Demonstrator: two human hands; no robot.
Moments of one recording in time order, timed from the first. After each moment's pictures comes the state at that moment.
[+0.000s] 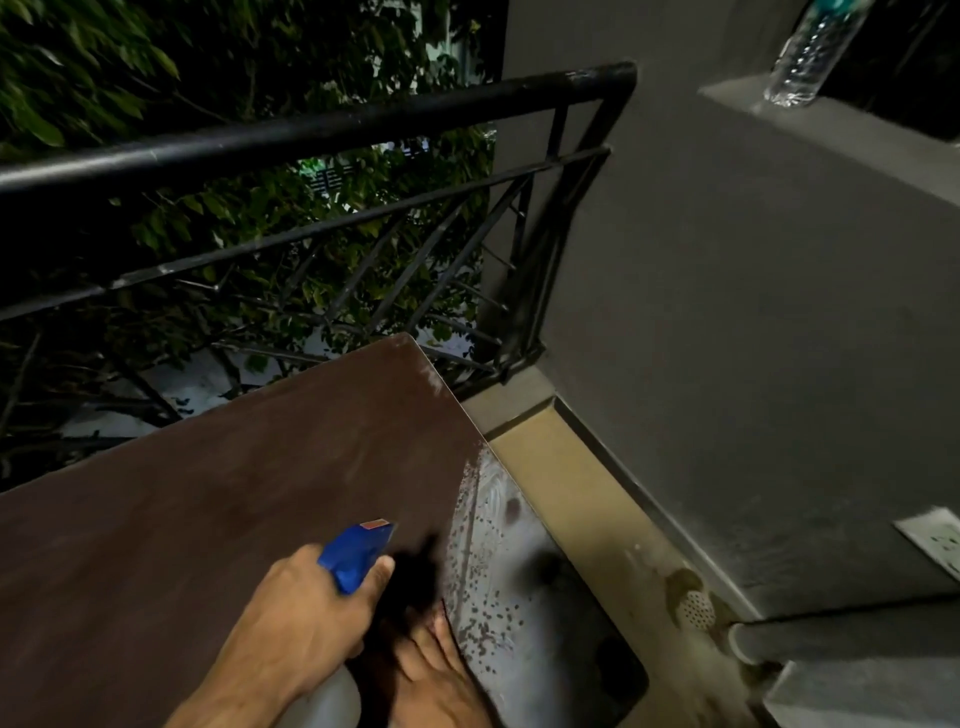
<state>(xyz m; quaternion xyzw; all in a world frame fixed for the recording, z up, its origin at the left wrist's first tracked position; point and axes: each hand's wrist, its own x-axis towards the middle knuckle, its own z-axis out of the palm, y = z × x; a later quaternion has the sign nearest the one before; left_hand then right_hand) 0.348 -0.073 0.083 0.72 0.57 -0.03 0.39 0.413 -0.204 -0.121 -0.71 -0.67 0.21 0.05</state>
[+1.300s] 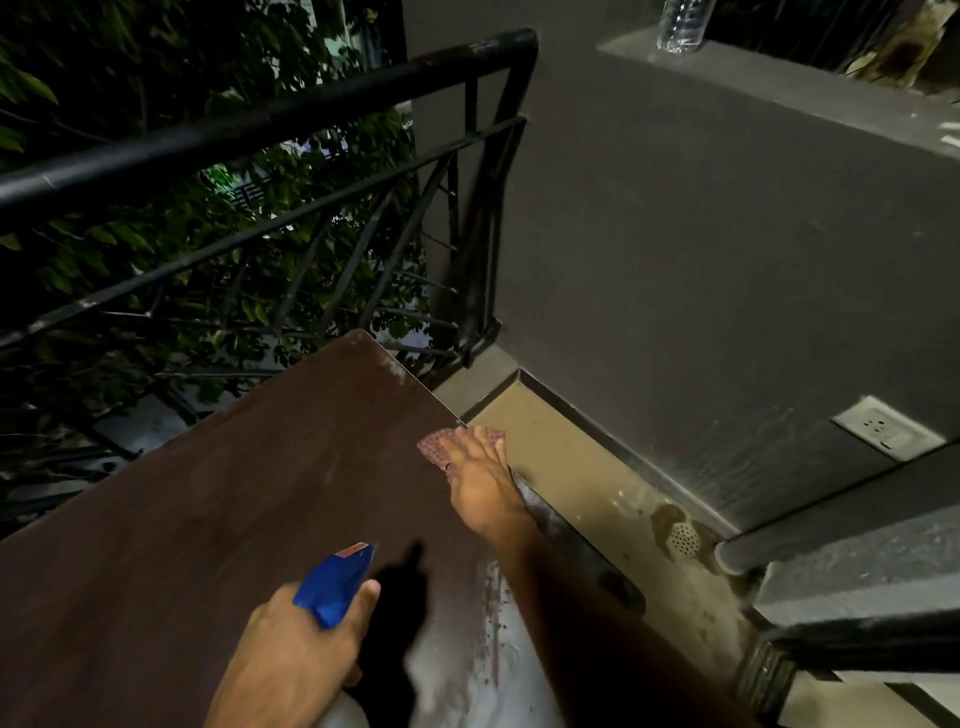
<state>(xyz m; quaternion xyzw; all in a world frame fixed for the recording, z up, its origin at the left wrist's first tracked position) 0.327 -0.092 0.073 0.70 0.60 -0.01 0.39 0.552 -0.107 -0.102 -0.86 -0.46 0.11 0.18</state>
